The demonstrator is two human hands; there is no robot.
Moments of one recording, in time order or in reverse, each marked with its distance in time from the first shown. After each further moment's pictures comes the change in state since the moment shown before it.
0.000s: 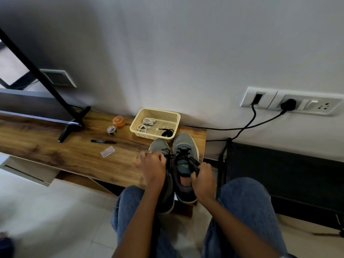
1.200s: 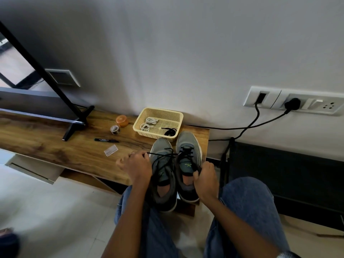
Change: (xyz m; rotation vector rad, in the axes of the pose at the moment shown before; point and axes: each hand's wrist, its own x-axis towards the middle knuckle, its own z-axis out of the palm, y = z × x) left_hand 0.015 -0.041 -0.013 0.030 0.073 -0.201; right_hand 0.001 0.001 0.003 -0.033 0.020 -0.003
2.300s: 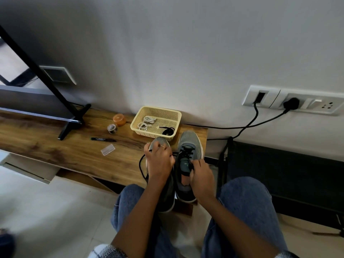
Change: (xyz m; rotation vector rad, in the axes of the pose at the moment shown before) left_hand -0.018 0.046 0.015 0.202 -0.028 0.573; right_hand 0.003 0.000 0.009 -0.110 0.065 -0.271
